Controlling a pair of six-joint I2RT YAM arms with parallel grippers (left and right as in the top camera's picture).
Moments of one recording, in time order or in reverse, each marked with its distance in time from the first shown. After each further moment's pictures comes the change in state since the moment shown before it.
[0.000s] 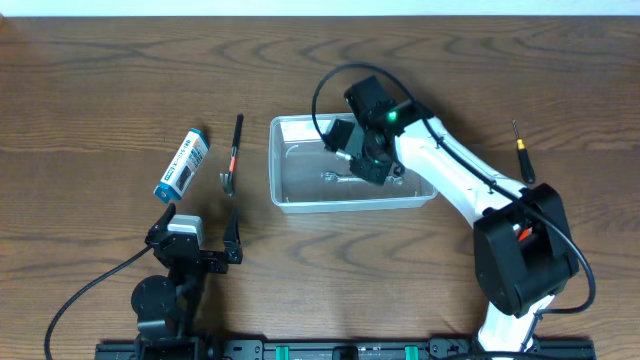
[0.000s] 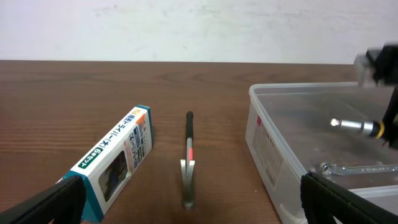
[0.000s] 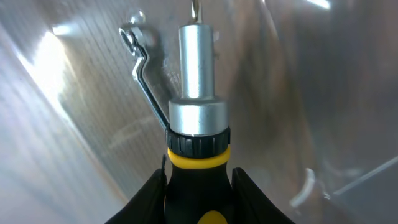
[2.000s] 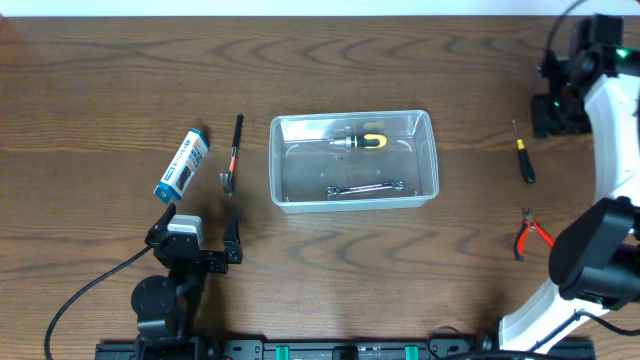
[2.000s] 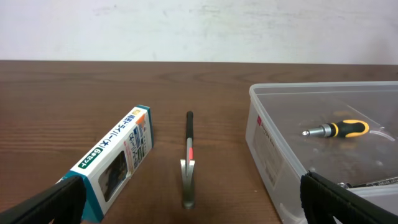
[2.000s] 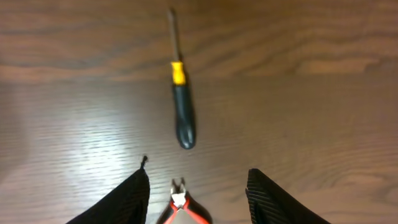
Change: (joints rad) left arm 0.000 0.000 0.000 0.000 0.000 0.000; right arm -0.765 -0.033 0.279 -0.335 0.166 0.388
